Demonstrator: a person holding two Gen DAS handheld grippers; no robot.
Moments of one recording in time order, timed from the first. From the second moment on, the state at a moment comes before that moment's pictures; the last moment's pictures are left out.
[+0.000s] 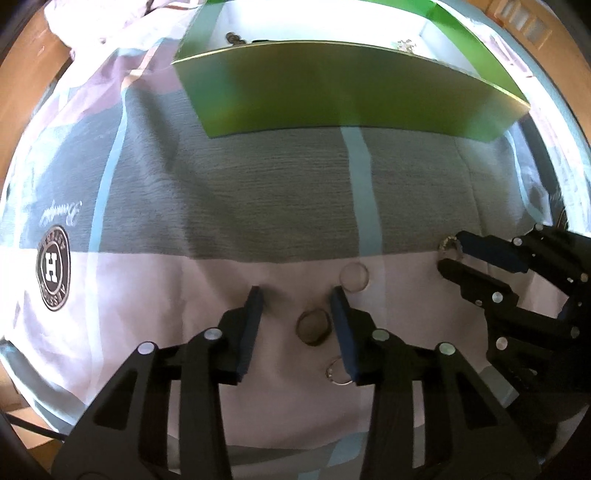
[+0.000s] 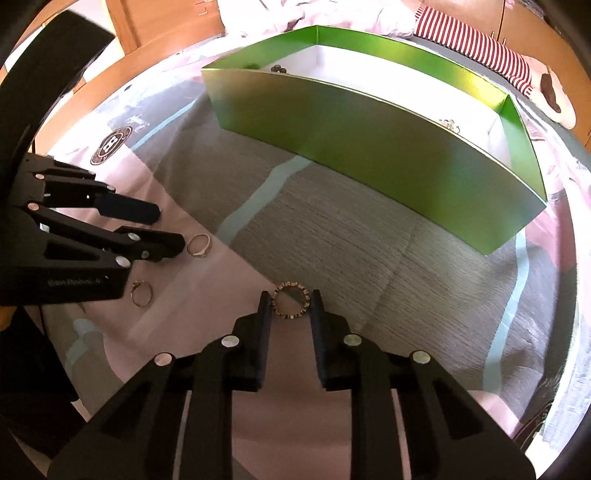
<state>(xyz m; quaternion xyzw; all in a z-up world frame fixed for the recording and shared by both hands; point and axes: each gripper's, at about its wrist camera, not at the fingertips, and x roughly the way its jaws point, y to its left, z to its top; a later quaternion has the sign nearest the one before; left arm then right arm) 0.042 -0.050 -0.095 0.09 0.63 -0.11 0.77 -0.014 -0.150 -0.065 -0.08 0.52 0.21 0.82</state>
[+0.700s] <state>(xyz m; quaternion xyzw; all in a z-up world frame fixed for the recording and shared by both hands) 0.031 -0.069 -0.104 0.11 0.63 -0.12 0.76 -0.012 -0.147 -0.068 -0.09 0.52 0.21 0.83</state>
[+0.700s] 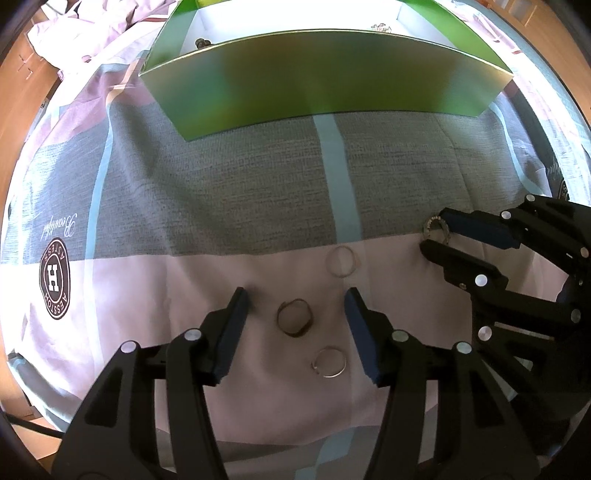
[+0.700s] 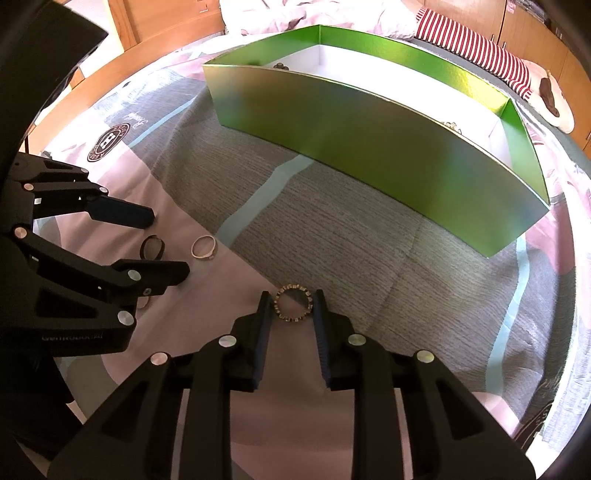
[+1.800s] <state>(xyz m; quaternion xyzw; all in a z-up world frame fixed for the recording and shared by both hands) 0.037 -0.043 -0.066 0.06 0.62 -0.14 0.77 -0.009 -0.147 -0.069 -0.09 0.52 0.21 0.82</state>
